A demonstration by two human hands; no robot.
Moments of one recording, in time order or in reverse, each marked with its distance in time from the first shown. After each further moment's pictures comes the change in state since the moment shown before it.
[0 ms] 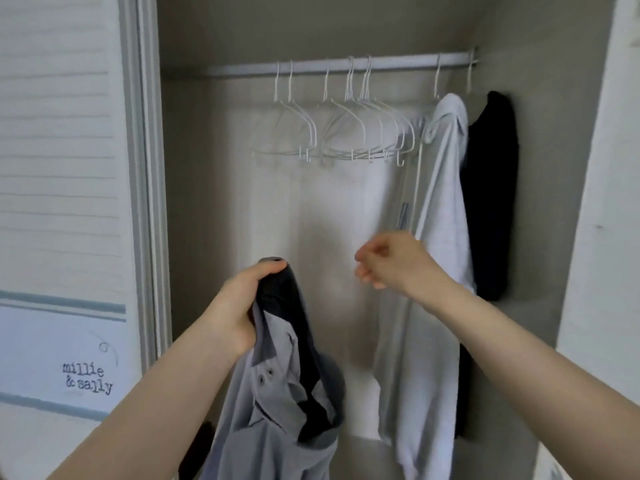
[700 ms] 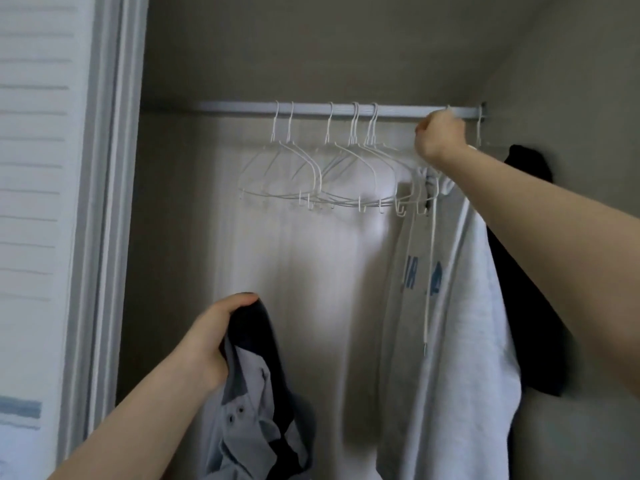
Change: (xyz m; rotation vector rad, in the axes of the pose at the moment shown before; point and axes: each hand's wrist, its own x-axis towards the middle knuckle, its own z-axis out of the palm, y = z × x) left_hand 0.095 0.043 -0.021 -0.049 0.034 -0.053; right_hand 0.248 -0.086 -0.113 -0.551 0.664 -0.088
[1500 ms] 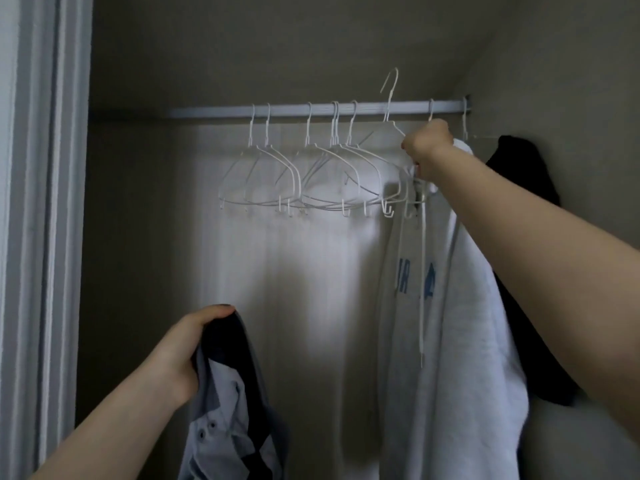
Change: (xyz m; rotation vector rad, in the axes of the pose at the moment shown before) left_hand 0.035 0.013 -0.001 0.114 0.024 0.022; right_hand 0.030 0.023 0.027 0.542 -0.073 0.346
